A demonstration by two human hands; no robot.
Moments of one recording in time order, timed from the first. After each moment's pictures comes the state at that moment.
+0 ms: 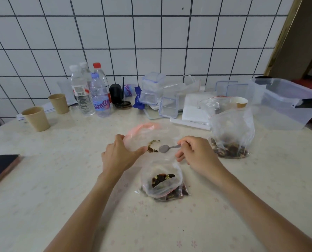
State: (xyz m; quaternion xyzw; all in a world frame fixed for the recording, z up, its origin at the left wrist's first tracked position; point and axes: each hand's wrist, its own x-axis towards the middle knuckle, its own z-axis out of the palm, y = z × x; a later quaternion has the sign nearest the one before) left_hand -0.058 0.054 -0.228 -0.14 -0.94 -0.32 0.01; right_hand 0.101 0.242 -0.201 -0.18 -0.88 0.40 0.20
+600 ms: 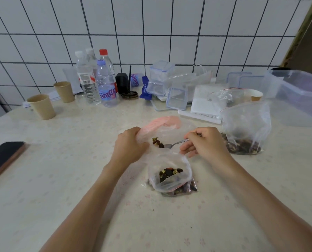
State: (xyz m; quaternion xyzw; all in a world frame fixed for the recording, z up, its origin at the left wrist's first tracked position) left_hand -0.061 0.056 -0.228 -0.23 -0.90 -0.38 -0.02; right_hand 0.090 0.236 -0.192 -0.23 -0.79 0.55 0.18
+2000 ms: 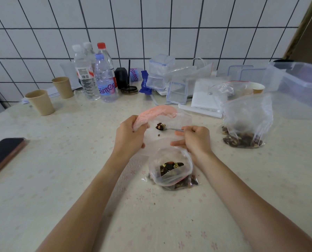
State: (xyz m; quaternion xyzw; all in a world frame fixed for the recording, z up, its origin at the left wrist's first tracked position) left_hand -0.054 0.061 -0.221 -0.19 -0.80 -0.57 -0.01; right_hand 0.050 0.225 -0.224 -0.34 -0.66 0.63 0.22
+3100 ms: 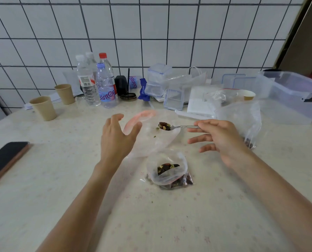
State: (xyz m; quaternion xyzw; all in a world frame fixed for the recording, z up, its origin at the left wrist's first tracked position) left_hand -0.051 0.033 -0.209 -0.18 -0.88 -0.43 0.12; right_hand 0.125 0.247 -0.159 -0.22 -0.67 0.67 0.20
